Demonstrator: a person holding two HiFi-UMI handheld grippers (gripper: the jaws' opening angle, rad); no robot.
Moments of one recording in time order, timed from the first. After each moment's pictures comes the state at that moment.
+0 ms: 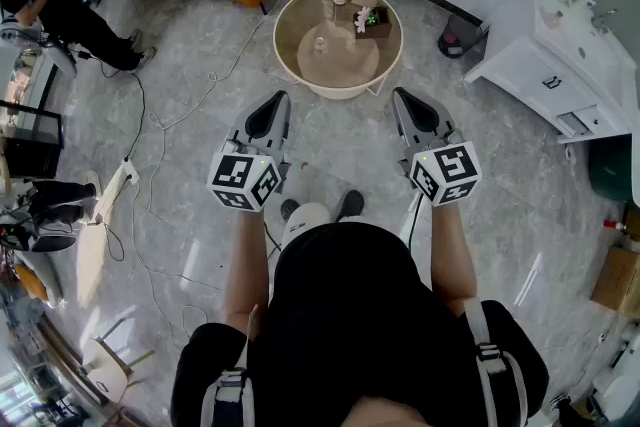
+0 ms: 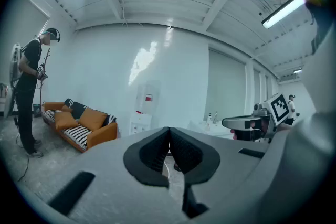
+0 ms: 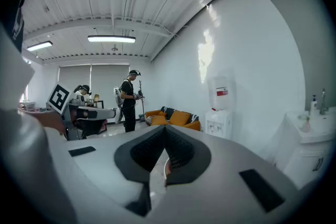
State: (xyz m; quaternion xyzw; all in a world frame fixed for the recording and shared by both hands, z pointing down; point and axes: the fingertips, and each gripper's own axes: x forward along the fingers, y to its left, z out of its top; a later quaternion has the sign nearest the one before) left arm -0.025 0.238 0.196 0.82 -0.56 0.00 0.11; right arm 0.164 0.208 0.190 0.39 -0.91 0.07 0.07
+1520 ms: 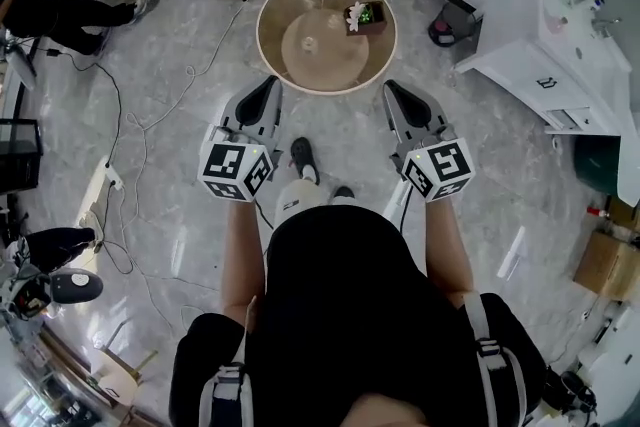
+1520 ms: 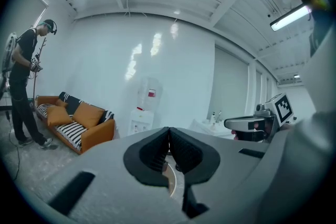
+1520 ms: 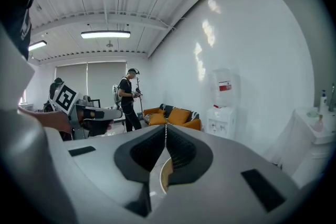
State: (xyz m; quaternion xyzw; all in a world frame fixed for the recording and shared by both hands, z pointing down) left arm -0.071 0.102 0.225 0.83 -0.54 0.01 0.13; right arm 0.111 0.091 0.217 0.39 -0.91 0.09 0.08
